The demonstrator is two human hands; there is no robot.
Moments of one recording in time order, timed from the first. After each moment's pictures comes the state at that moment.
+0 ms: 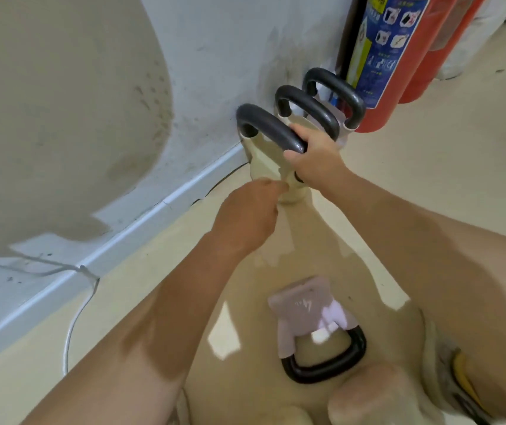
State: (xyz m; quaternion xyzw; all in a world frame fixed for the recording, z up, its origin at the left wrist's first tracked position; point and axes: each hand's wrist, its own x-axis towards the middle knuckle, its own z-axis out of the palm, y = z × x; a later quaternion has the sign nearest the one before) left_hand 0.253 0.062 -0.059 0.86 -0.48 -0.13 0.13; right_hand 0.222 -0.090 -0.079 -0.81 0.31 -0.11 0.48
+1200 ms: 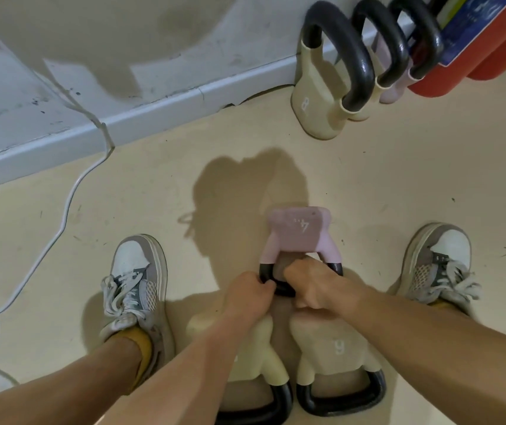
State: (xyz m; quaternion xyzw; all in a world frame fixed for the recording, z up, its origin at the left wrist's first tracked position) left_hand 0.041 0.200 -0.167 0.87 0.05 -0.45 0.21; right_hand 0.028 0.061 -0.167 -0.88 -0.09 0.45 0.12
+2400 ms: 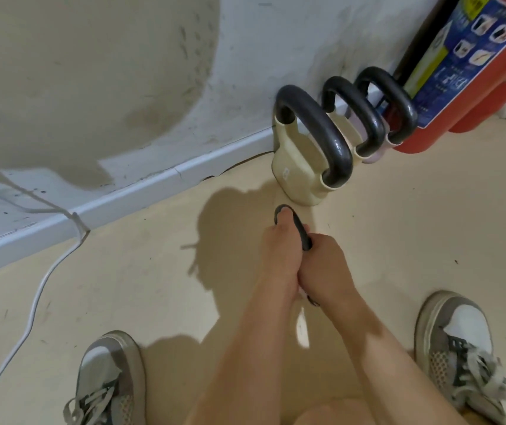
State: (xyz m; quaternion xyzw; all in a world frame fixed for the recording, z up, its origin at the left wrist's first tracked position) left_hand 0.186 0.045 -0.115 0.65 0.21 -0.35 0.64; right_hand 0.136 0.004 -0.107 -0.73 0.40 0.06 0.55
